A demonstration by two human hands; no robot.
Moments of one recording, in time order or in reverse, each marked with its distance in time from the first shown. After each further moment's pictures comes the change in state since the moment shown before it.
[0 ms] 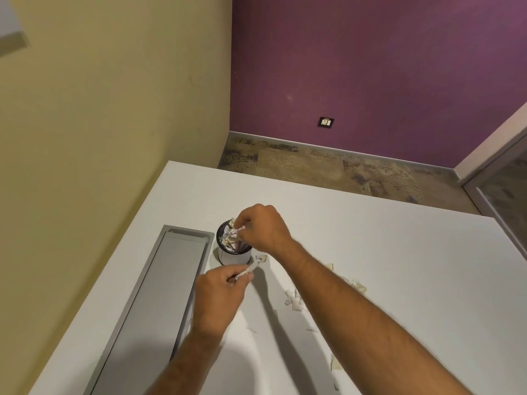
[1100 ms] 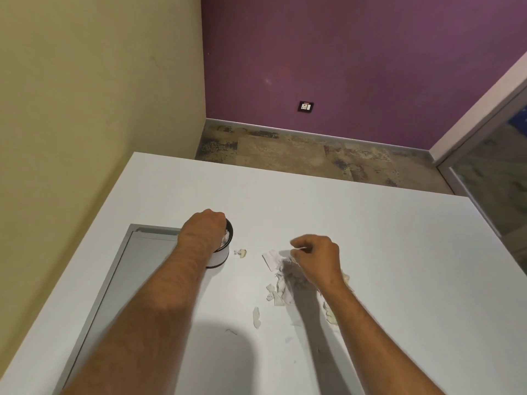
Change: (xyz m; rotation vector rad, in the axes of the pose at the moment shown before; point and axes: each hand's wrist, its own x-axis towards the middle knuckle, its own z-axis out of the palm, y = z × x) left_hand 0.138 0.022 0.038 1.247 -0.465 0.233; right_hand -0.084 0.135 -0.013 0.253 0.316 0.421
